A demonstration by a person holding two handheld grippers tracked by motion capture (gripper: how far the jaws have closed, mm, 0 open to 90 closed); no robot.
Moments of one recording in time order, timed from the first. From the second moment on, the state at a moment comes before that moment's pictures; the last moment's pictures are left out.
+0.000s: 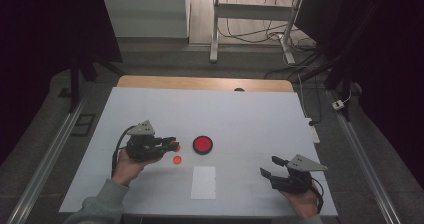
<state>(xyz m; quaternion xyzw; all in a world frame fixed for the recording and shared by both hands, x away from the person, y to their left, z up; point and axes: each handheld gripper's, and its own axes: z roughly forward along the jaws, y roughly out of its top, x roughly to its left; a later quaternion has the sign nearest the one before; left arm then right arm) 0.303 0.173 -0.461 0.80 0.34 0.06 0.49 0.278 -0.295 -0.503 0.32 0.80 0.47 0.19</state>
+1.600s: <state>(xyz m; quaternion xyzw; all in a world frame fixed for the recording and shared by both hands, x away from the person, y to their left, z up) 0.348 0.113 -0.453 0.84 0.31 0.06 0.44 0.279 -0.300 -0.506 0.33 0.80 0.46 0.20</state>
